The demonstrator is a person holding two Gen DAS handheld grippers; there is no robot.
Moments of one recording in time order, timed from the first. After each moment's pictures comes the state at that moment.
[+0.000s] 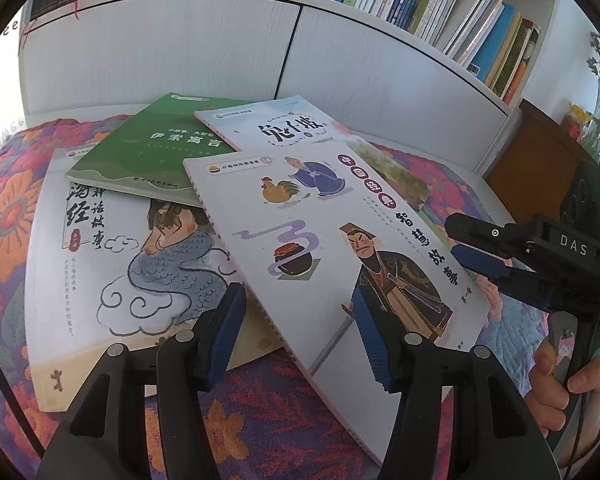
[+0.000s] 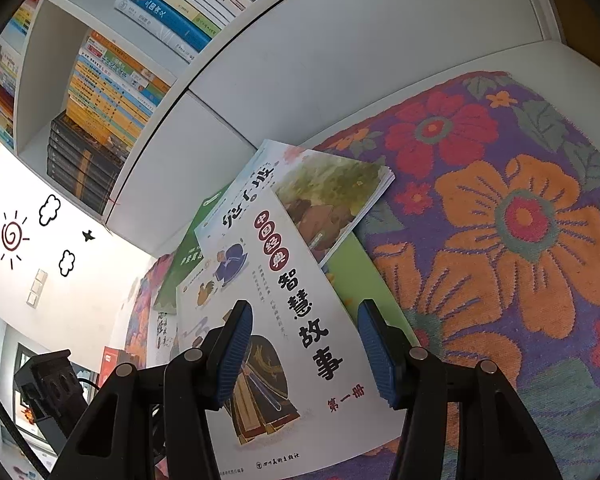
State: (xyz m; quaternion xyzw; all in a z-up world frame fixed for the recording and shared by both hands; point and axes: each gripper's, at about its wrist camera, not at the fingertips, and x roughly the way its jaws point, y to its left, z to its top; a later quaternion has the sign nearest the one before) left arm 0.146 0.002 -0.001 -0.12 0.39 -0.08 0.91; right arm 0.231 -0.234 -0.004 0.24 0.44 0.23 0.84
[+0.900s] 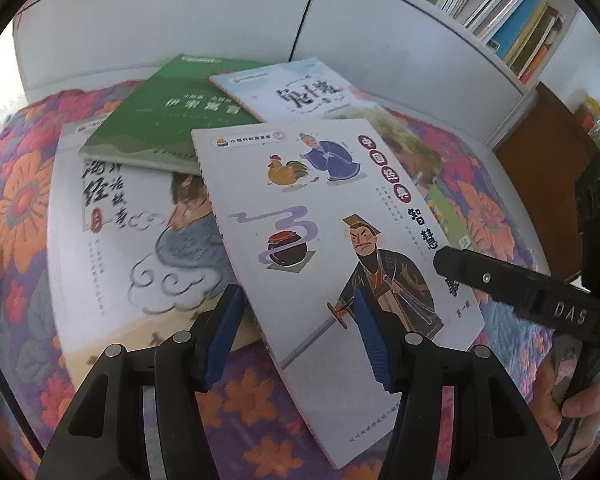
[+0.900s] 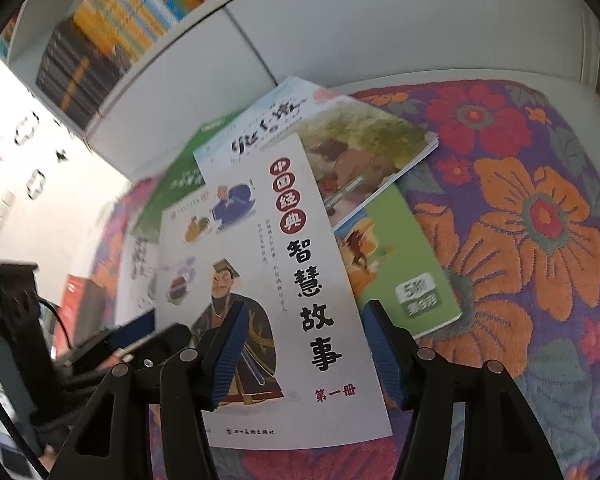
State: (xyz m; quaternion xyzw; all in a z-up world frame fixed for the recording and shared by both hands) left arm 0.150 0.017 0.012 -0.12 0.48 -0.08 0.86; right arm 0.213 -0.181 0.008 0.09 0.51 0.22 0.82
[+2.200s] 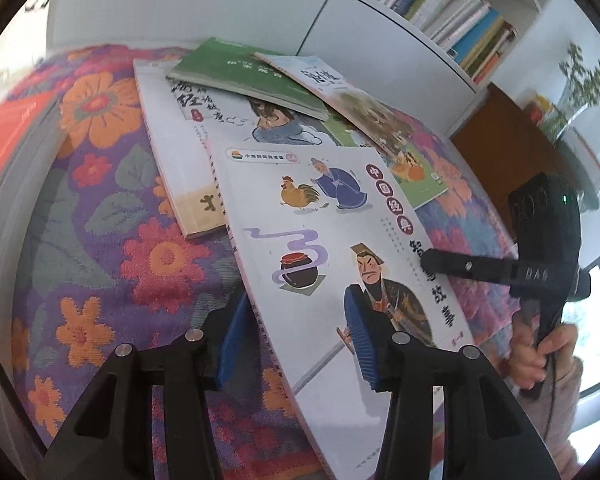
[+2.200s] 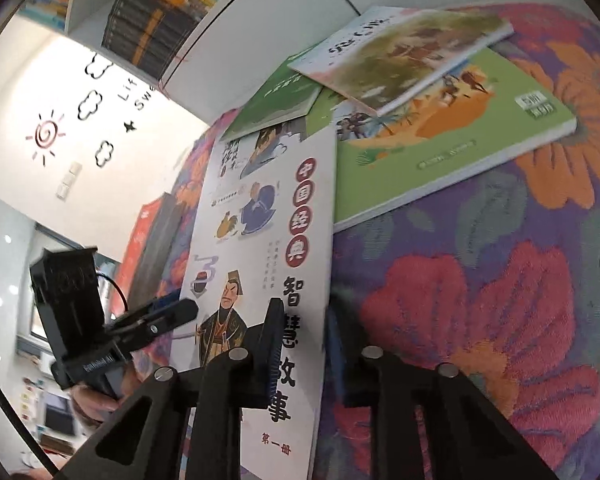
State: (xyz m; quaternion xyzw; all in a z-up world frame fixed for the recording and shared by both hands) left arm 0.046 0.096 -0.008 -0.15 0.45 -0.16 0.87; right arm 0.131 -0.167 -0.034 0.17 0.53 0.36 0.75
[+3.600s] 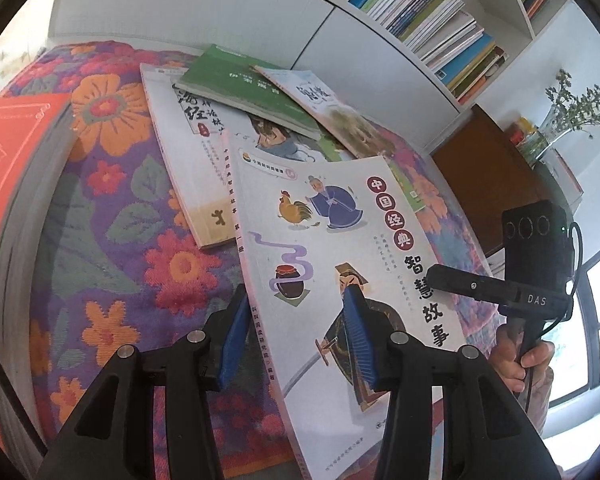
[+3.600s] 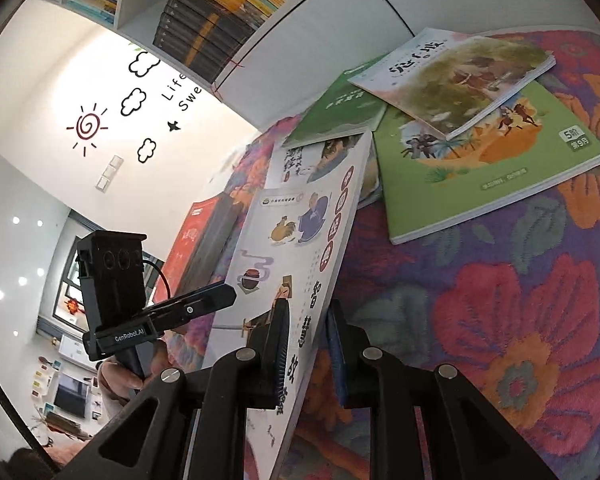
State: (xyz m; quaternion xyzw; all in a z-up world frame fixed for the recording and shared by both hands) left arm 0.044 0.123 0.005 -0.21 0.44 -0.19 0.85; right arm 0.109 -0.155 -0.005 0.17 0.48 0.42 0.75
